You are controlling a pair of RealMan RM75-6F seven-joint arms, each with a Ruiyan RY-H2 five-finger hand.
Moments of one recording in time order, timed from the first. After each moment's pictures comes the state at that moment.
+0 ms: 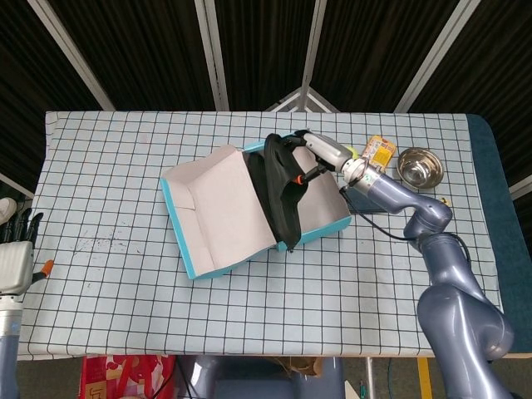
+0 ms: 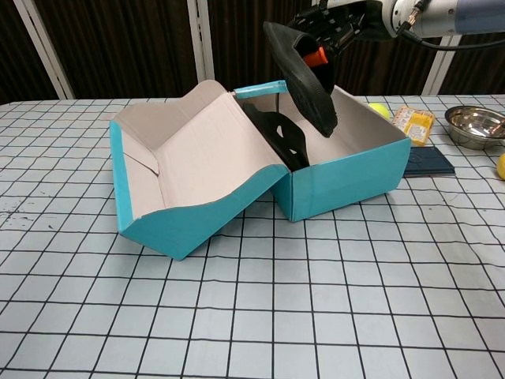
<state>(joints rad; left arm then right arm) -0.20 -1.36 -0.14 -1.30 1.25 1.34 0.23 1.20 -1.69 -0.09 -0.24 -1.89 0.88 1.85</state>
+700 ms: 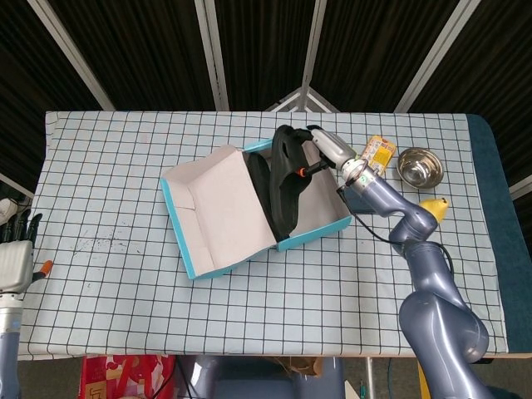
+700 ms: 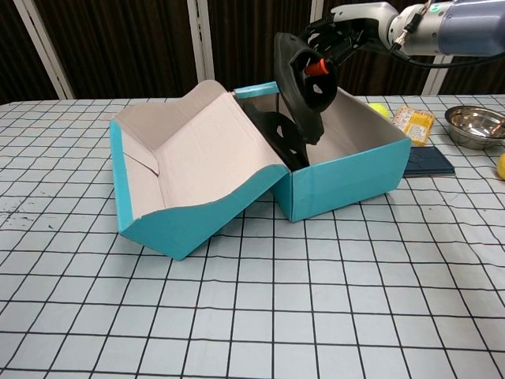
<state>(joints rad) -0.21 -1.38 -0.14 -1.26 1.23 1.31 0.24 1.19 -1.80 -0.07 -0.14 -1.75 0.74 1.72</state>
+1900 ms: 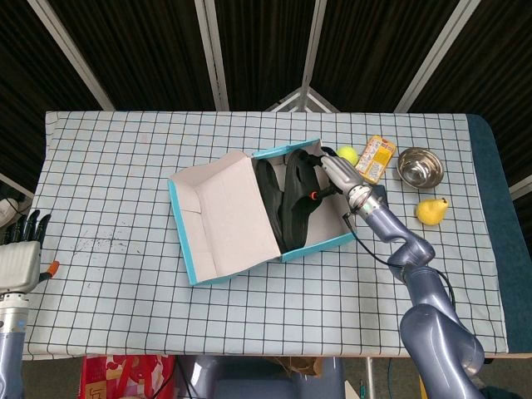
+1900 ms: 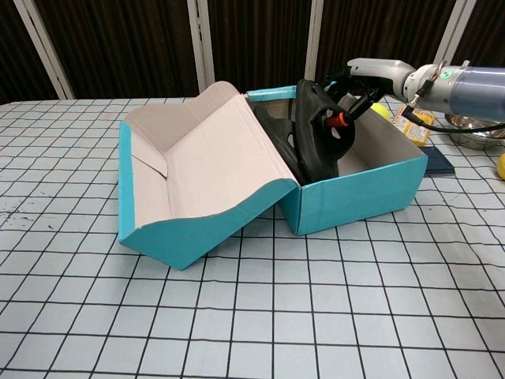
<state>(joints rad) -0.22 -1.38 -0.13 -1.26 1.24 1.31 0.25 1.06 -1.89 -0.07 -0.14 -1.67 0.76 1.41</state>
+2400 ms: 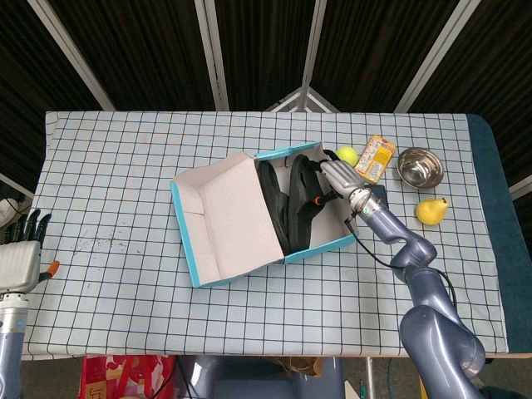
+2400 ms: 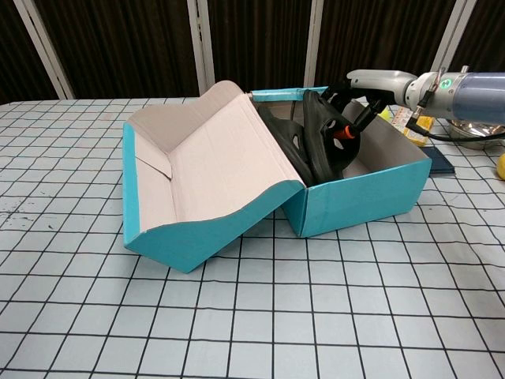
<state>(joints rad) -0.22 -1.38 -0.13 -1.27 1.25 1.31 0.23 1.06 -1.89 -0.12 -0.13 -1.71 0.73 1.33</state>
